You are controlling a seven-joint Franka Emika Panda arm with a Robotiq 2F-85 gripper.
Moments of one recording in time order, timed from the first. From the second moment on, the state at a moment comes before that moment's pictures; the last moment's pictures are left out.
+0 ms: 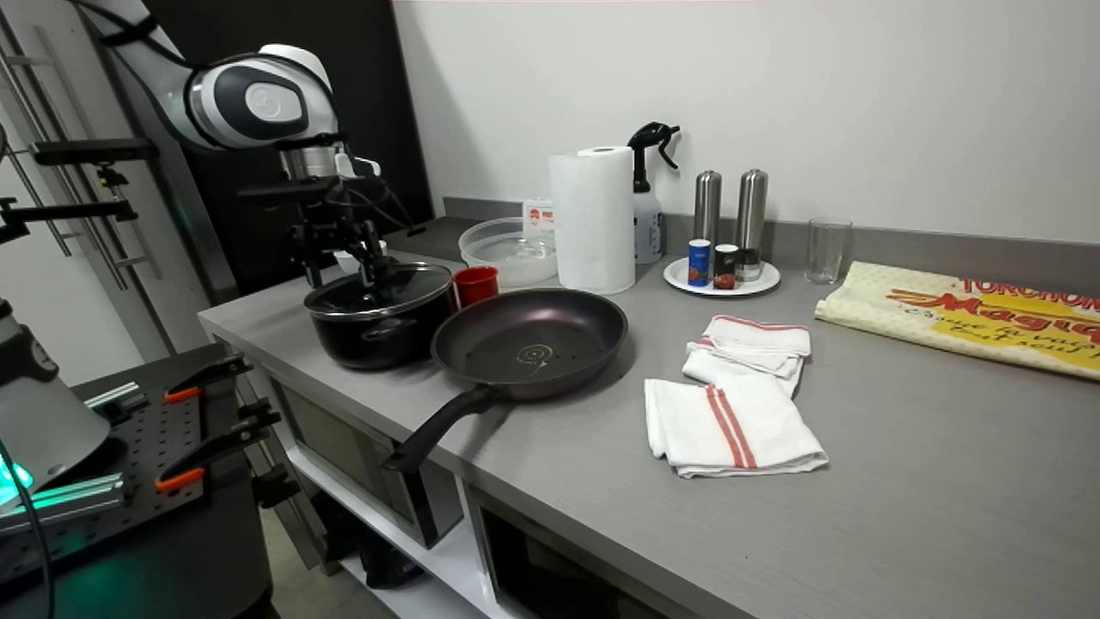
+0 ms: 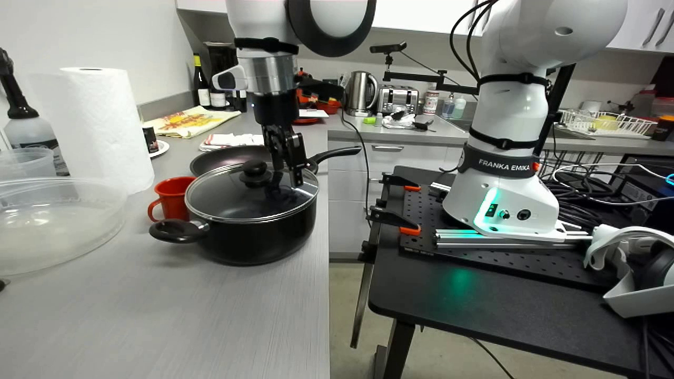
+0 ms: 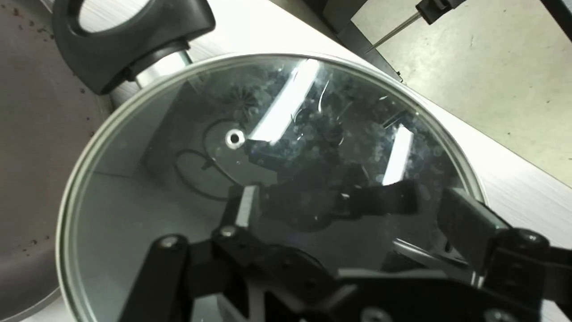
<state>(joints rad) 0.13 0.07 0.16 -2.63 -0.20 2.59 -0.35</state>
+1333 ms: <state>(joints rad) 0.13 -0.03 0.16 -2.64 -0.20 2.56 -0.33</state>
